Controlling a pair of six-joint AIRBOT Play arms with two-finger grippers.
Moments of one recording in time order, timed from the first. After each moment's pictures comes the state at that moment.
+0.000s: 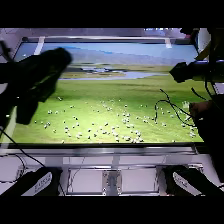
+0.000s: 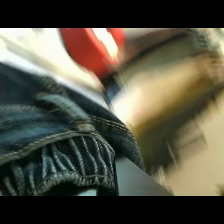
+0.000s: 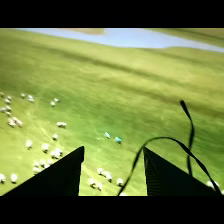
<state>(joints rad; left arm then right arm) -0.08 -1.06 1.03 -0.02 -0.73 -0.76 0.11 -1.01 1.51 -1.53 1.31 1.45</state>
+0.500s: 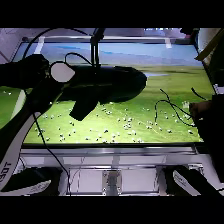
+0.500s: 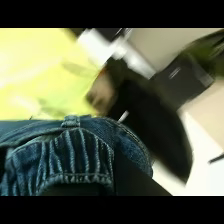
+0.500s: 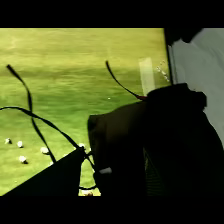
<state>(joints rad) -0.59 -1.31 1.49 0.64 -0.82 -1.22 -0.06 -0.96 1.53 -2.00 1.41 1.51</state>
